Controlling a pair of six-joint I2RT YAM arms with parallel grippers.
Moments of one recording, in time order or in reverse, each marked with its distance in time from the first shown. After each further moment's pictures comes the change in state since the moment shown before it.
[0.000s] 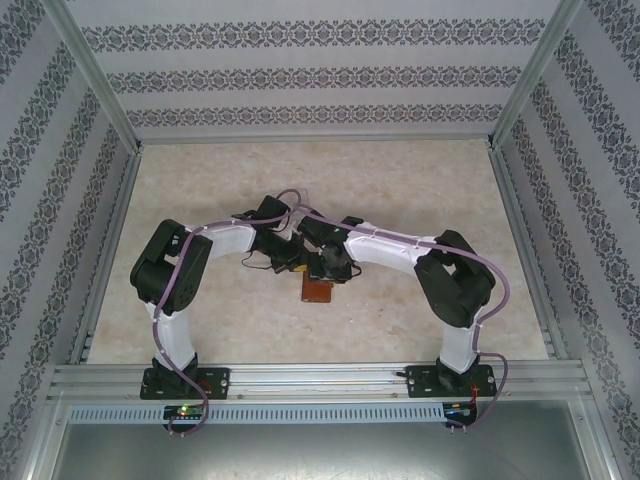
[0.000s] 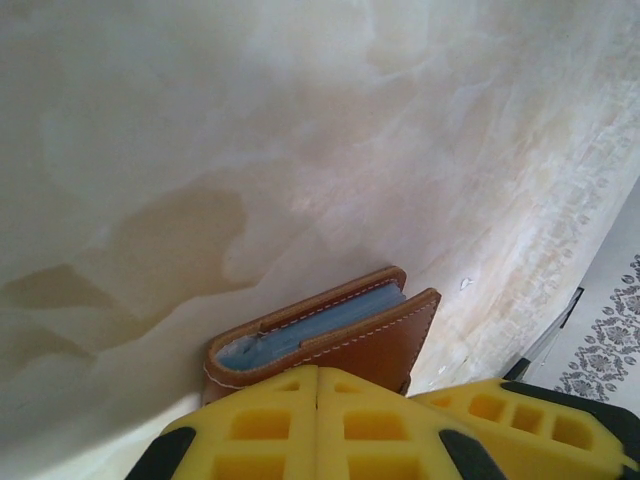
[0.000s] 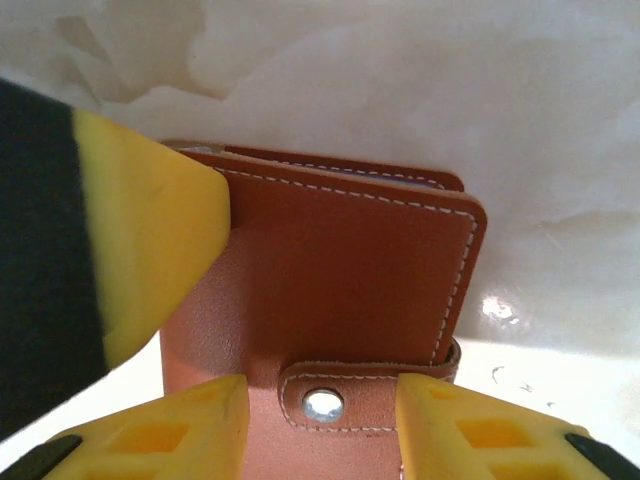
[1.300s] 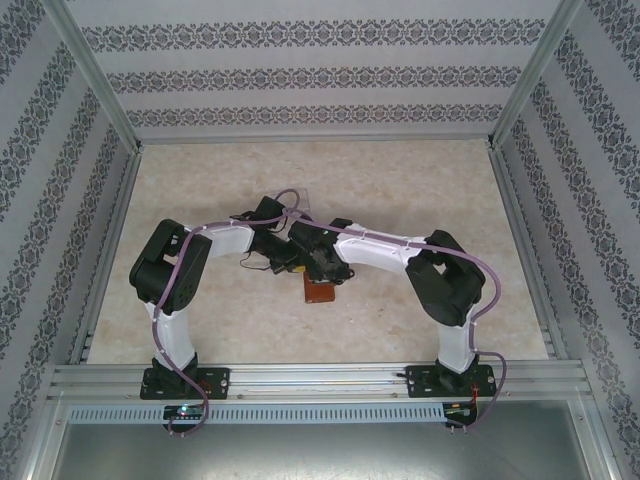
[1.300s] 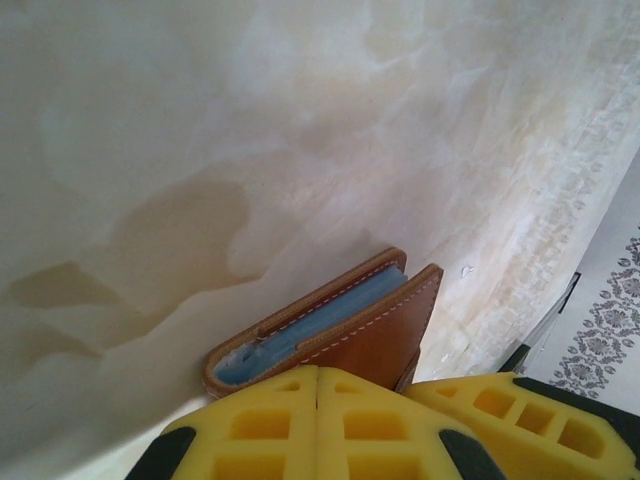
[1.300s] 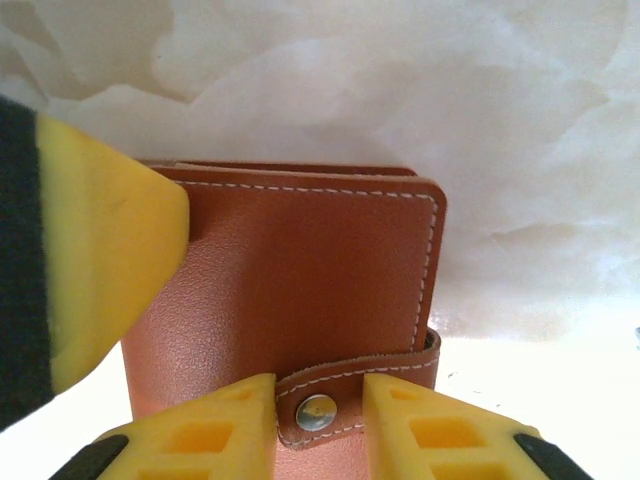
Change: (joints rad) left arm 0.014 0.000 -0.015 0.007 0.026 0.045; right arm 0.041 0.036 0.058 -0.085 0.145 -0.030
